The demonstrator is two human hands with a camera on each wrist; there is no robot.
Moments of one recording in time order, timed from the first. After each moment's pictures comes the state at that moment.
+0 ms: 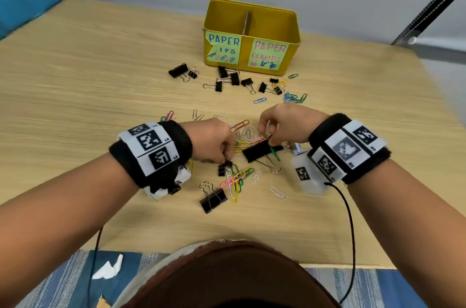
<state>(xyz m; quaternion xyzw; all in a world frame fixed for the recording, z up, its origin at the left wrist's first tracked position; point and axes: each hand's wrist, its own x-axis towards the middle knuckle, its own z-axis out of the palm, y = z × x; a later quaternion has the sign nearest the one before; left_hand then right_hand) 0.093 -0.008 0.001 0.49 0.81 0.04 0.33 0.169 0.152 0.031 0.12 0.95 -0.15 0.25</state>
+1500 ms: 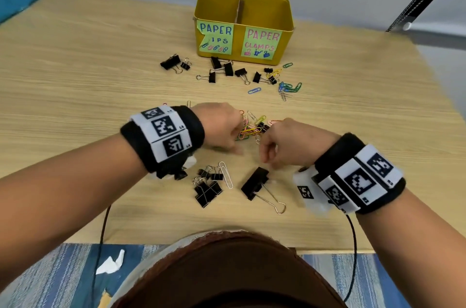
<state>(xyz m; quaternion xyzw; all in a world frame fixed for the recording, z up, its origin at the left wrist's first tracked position) 0.104 0.015 0.008 0.53 0.81 -0.05 0.24 0.213 0.129 0.029 0.08 0.95 -0.15 0.27</state>
